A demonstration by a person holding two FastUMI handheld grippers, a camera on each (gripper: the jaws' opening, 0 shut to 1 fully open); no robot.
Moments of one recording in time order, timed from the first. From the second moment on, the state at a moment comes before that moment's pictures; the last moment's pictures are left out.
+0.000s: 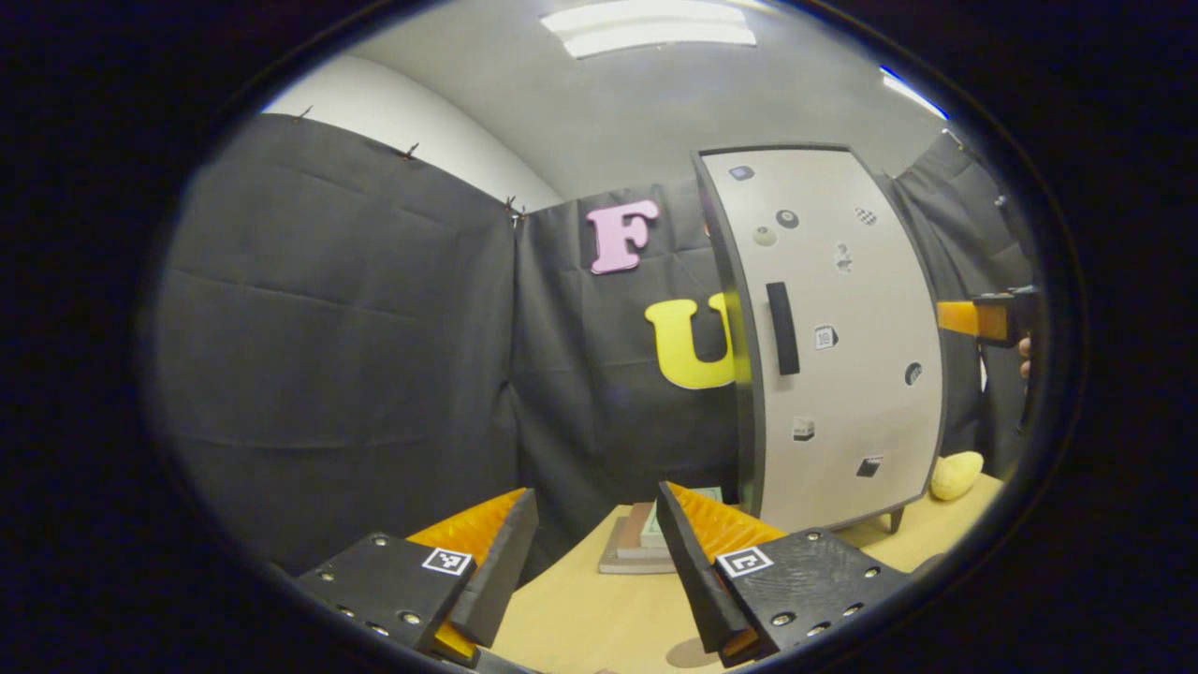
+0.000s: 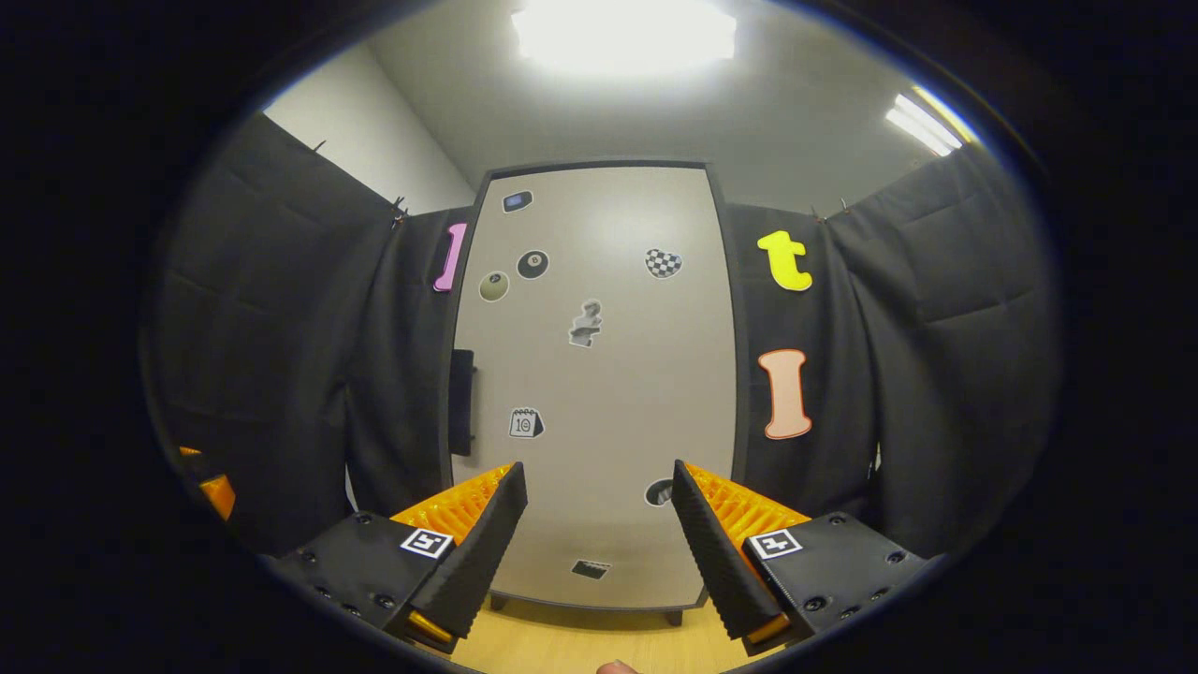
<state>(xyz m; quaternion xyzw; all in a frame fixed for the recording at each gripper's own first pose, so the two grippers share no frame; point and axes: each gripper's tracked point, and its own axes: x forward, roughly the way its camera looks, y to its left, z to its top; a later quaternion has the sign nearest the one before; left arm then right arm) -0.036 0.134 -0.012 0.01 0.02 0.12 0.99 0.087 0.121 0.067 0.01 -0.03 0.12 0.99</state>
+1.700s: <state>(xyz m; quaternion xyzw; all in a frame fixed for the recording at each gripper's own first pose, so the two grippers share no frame) -0.087 0.287 -0.083 0.01 0.08 0.23 0.97 0.237 0.313 0.056 0.02 0.09 0.13 0.99</state>
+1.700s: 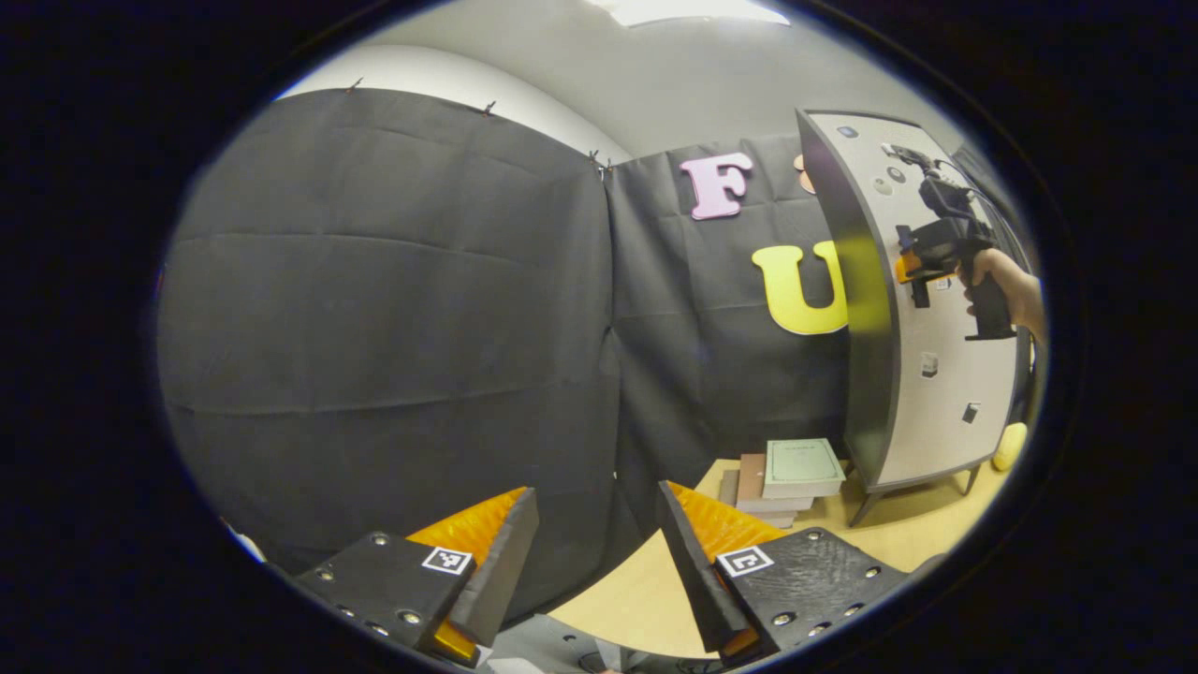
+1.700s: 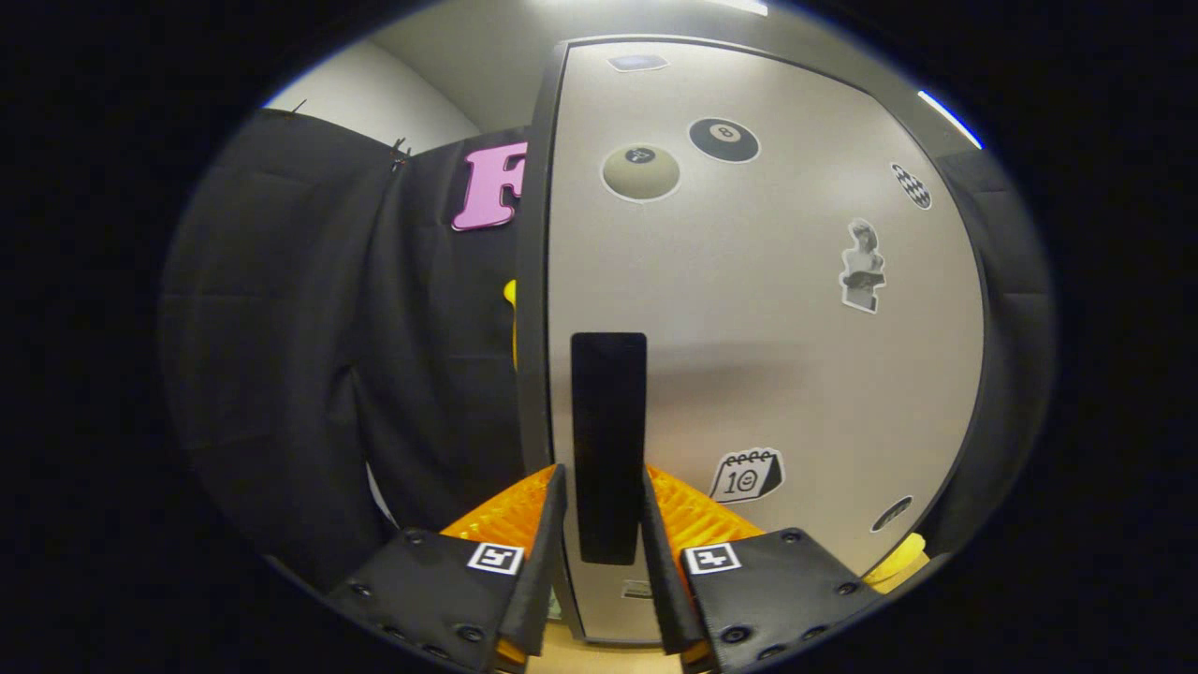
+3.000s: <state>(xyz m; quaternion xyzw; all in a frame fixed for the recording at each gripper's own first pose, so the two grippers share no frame) -0.003 0.170 -0.040 0.02 0.03 0.07 1.00 0.177 0.280 0.059 0.03 0.13 0.28 0.95</state>
